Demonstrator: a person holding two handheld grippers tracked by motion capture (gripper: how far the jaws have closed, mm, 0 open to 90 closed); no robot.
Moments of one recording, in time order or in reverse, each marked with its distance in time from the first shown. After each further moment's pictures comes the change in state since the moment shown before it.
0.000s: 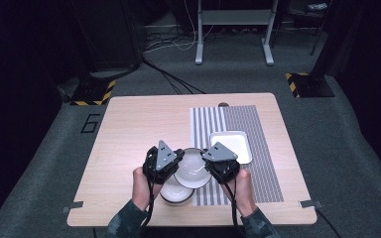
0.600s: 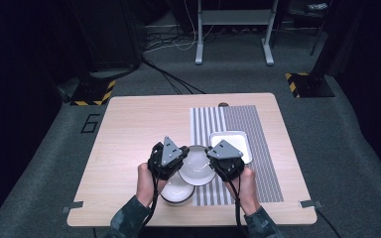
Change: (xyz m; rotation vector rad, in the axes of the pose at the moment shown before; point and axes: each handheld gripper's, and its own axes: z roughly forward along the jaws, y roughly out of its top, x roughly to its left) left arm -0.001 0.010 0.011 -0.003 -0.025 0.015; right arm -0.011 -0.002 -0.003 0.002 -0.026 0.013
